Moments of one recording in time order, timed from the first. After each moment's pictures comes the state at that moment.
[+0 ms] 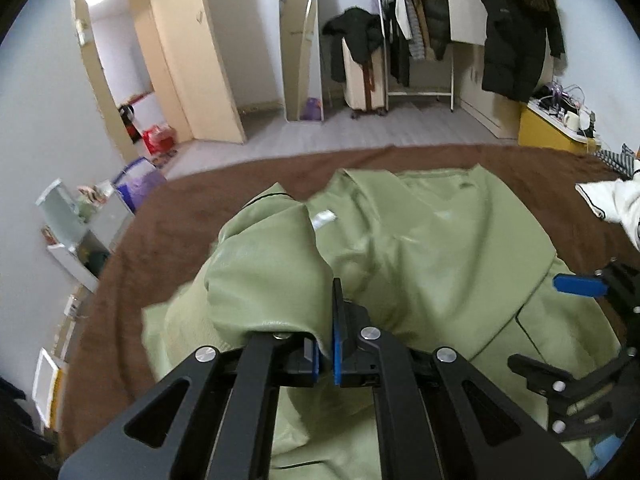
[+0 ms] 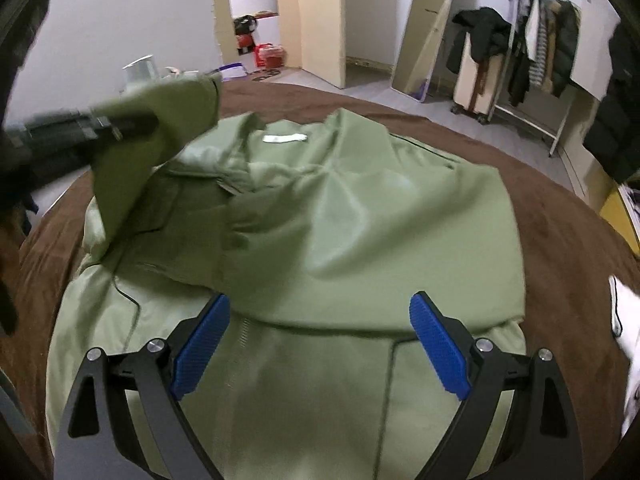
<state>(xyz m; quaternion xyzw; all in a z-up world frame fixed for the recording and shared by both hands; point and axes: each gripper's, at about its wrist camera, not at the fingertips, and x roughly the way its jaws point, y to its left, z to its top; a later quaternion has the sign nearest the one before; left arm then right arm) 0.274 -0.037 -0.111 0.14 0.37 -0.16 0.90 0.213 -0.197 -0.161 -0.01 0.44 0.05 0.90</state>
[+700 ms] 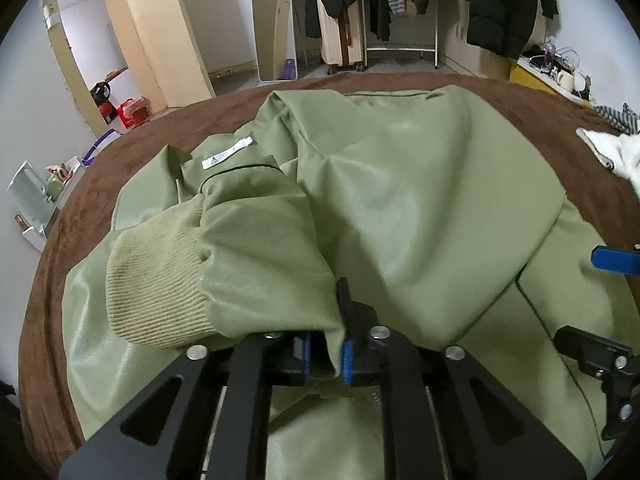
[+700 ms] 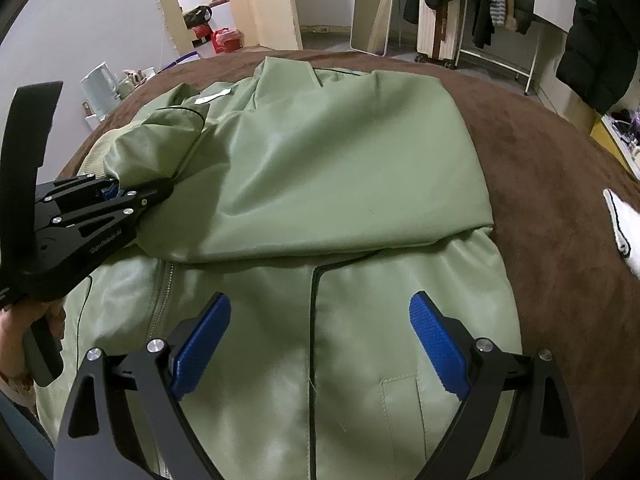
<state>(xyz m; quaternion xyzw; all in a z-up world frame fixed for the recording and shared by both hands) 0.269 -0.096 -0.189 0.15 0.43 -0.18 0.87 0.189 -0.258 -0.202 0.05 0.48 0.01 0.87</state>
